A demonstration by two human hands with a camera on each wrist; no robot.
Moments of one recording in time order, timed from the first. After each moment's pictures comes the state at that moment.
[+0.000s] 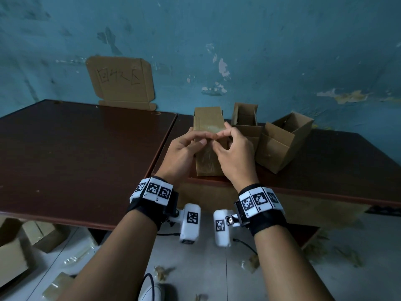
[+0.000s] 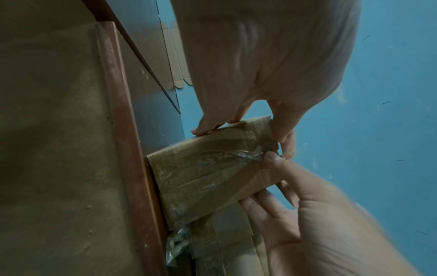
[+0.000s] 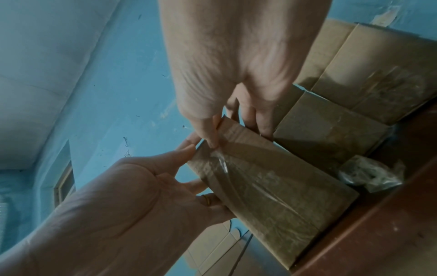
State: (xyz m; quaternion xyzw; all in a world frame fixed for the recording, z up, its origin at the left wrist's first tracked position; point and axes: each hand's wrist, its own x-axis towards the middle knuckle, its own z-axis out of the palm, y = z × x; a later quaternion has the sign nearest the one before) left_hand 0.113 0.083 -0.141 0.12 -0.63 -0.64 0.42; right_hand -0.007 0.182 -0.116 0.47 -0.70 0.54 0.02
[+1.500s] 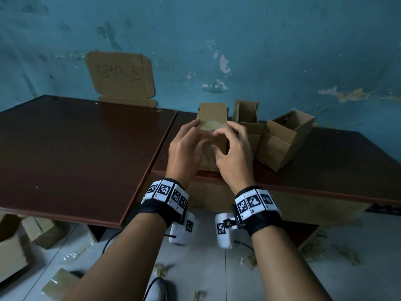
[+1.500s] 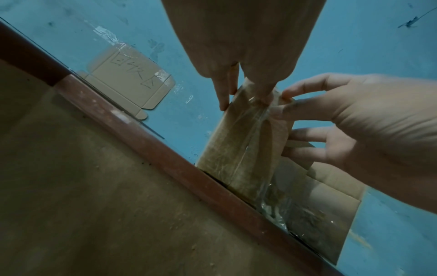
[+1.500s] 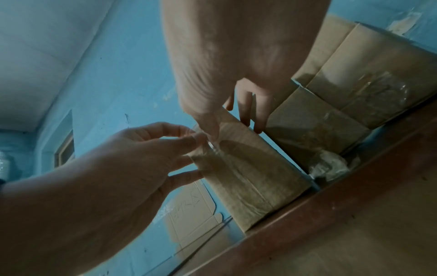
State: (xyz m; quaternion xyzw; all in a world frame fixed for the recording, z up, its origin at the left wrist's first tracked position) left_hand 0.104 0.081 -0.157 0.20 -0.77 -0.26 0.55; right_hand -0.006 0.186 -0.132 0.52 -0.68 0.50 0.12
